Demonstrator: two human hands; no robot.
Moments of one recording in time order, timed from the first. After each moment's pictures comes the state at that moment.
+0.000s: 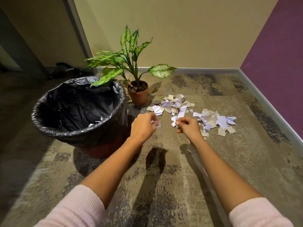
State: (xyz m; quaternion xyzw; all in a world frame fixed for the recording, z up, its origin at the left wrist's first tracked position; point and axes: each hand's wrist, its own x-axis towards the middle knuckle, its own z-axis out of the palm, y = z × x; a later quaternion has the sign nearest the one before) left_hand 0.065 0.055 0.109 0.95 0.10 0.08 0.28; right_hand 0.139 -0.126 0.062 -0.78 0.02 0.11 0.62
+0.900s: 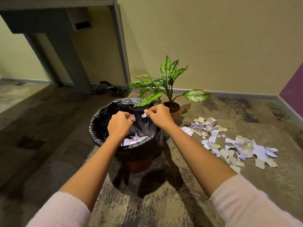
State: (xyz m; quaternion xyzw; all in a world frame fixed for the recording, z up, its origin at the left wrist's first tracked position) left_hand 0.007 0.229 0.206 0.89 0.34 0.15 0.26; right_hand 0.120 0.108 0.194 -0.85 -0.28 0.06 0.45
